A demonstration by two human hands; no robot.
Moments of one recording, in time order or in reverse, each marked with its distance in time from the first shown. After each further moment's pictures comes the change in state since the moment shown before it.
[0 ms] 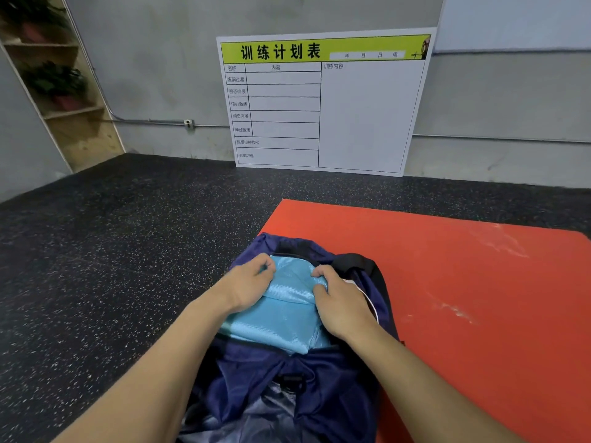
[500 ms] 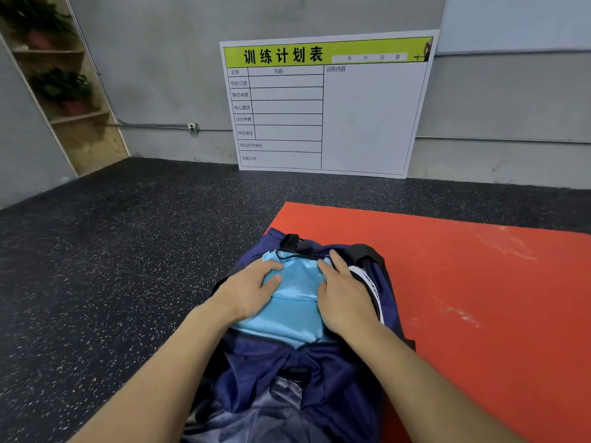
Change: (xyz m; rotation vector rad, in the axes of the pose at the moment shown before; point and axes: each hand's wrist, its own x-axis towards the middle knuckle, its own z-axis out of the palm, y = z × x) left_hand 0.003 -0.015 0.005 0.160 0.029 0.152; right_hand 0.014 -0.007 0.002 -0.192 0.039 -0.061
